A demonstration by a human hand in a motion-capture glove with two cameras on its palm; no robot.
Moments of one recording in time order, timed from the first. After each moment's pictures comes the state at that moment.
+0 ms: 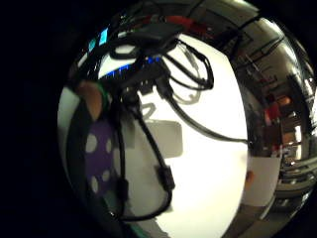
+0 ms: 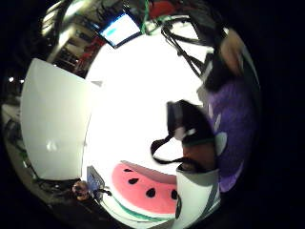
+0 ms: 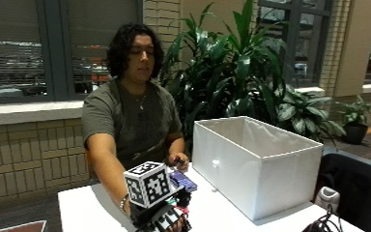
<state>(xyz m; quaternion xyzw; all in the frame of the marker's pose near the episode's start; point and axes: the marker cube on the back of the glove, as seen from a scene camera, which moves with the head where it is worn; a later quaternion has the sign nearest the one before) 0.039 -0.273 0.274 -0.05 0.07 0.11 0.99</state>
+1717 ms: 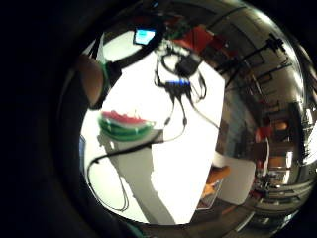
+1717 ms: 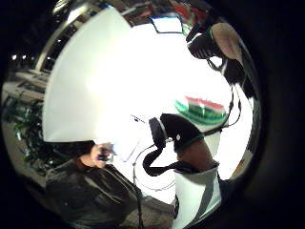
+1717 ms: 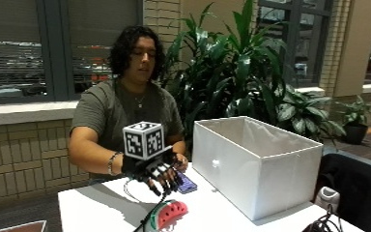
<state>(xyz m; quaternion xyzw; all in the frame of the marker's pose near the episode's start) -0.050 -0.211 0.174 -0.14 0.07 0.01 0.99</state>
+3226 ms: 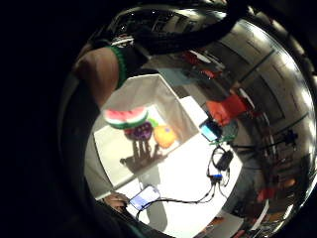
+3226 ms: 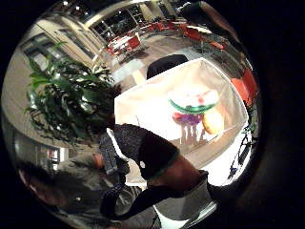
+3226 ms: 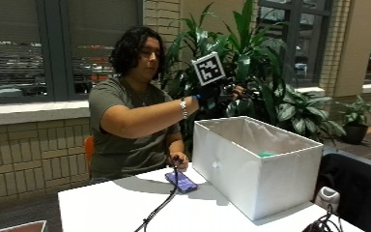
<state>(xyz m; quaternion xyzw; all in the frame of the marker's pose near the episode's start) -0.337 -0.370 0.061 0.00 -0.05 -0.24 0.97</state>
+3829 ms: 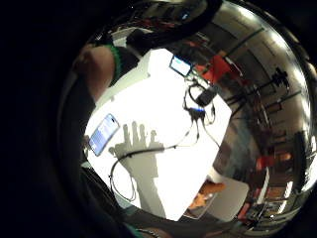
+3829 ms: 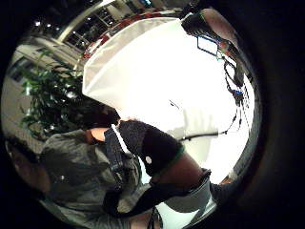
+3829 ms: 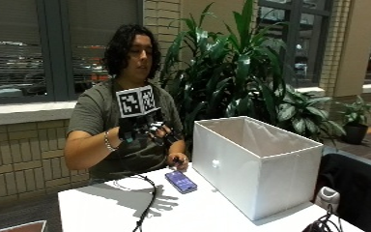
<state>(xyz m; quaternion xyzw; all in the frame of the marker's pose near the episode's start) -0.124 -0.180 0.073 -0.08 0.04 -0.14 0.99</state>
